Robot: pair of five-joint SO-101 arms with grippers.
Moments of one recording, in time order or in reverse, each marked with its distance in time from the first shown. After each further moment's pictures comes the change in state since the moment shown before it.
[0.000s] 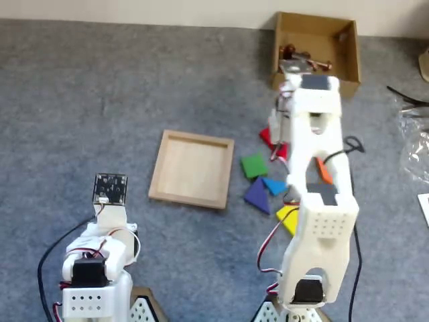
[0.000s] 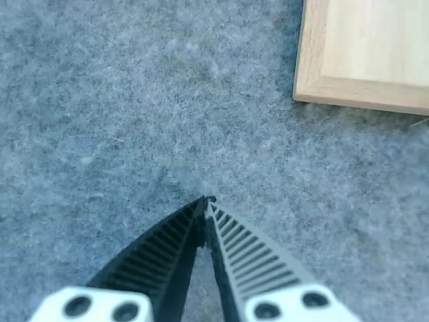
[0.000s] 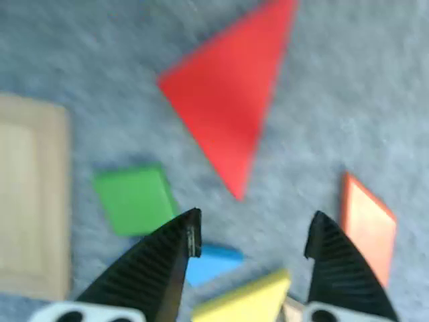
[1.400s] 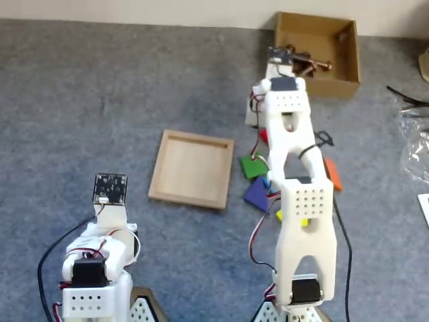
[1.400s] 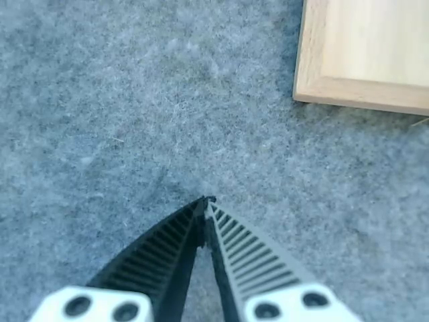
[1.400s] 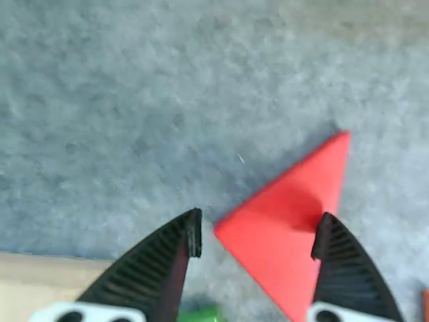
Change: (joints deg) left arm 0.0 0.0 0.0 0.0 0.0; right arm -3.7 17.6 -18.7 -9.6 -14.5
